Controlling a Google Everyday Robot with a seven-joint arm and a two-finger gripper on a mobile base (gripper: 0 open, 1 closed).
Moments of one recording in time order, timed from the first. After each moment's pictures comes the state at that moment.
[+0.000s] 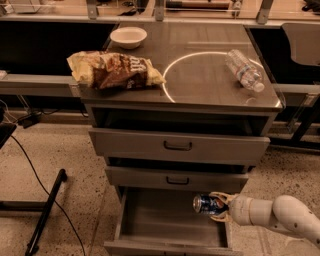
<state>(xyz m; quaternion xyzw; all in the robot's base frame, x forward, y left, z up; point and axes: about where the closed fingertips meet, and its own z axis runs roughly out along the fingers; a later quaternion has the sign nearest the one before) 0.475 -0.214 0.447 -0.64 0.63 0.11 0.44</state>
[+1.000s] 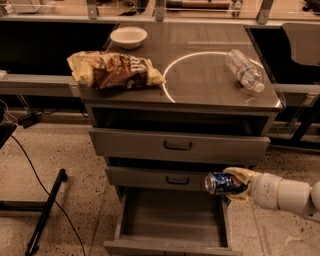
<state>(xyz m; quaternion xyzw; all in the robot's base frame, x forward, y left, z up) 0.475 -0.232 0.615 -0.69 0.52 -0.01 0.49</state>
